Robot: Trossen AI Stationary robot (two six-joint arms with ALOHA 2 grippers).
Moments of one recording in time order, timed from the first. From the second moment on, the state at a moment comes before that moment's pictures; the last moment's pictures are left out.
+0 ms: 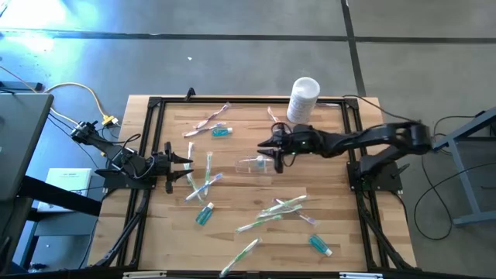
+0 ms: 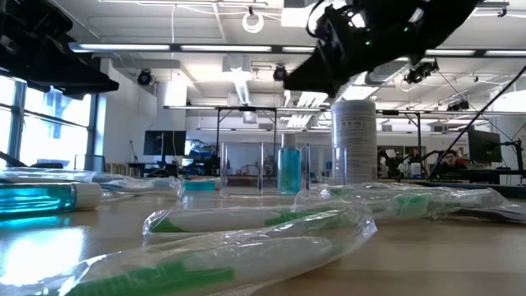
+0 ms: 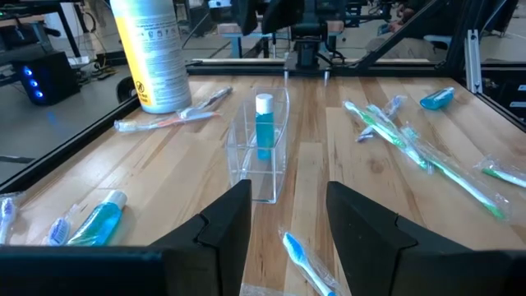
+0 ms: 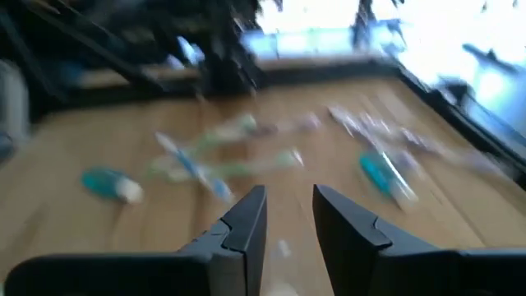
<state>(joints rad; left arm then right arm) -0.56 0.09 0.09 -0.21 -0.70 -0.13 -0.15 1.40 0.71 0.34 -0.03 0.08</state>
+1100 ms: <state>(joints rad) -0.56 0.09 0.09 -0.21 -0.70 -0.11 -0.46 1.50 0.71 -0.27 0.30 0.13</state>
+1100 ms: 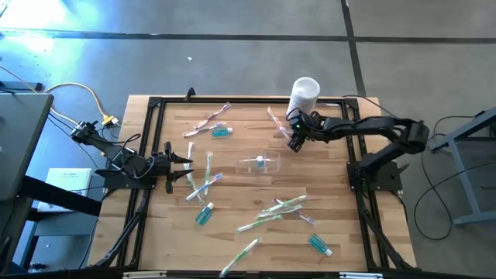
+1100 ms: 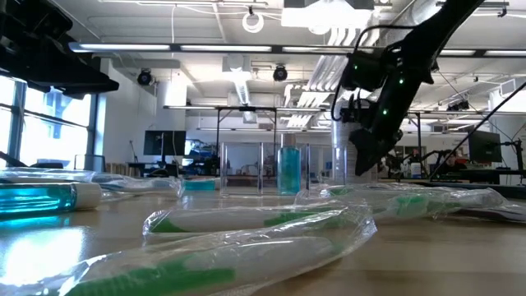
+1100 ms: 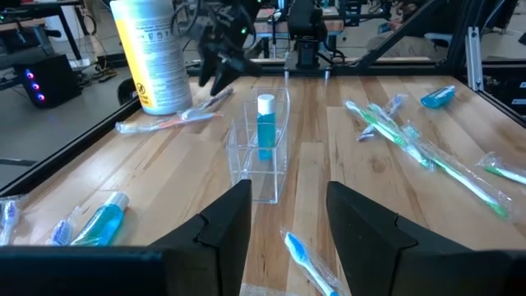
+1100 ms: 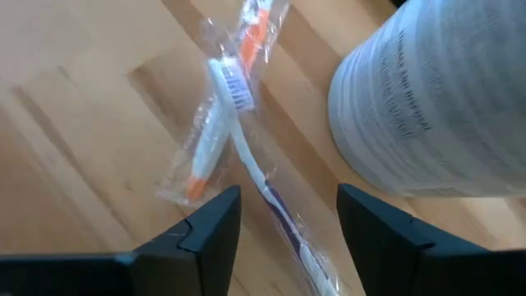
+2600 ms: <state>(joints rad) -0.56 0.09 0.09 -0.21 -0.70 -0.12 0.00 1.21 0.67 -0.06 0.54 0.19</state>
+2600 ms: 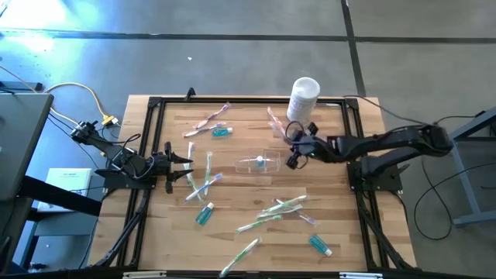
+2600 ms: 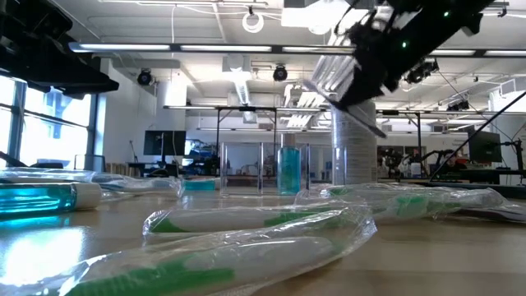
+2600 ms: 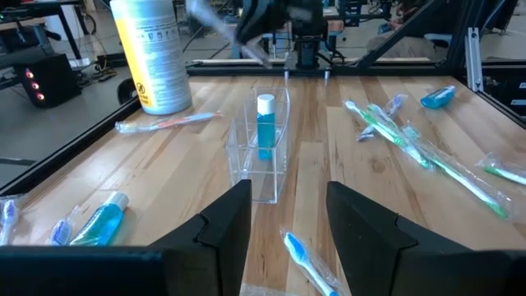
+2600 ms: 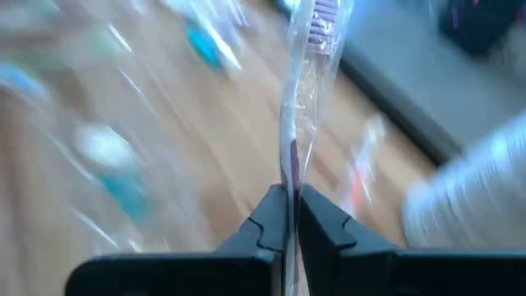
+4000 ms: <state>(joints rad) -0.56 0.09 0.09 -0.21 -0.73 -0.11 -0.08 1.78 0.39 1.46 0.11 0.11</state>
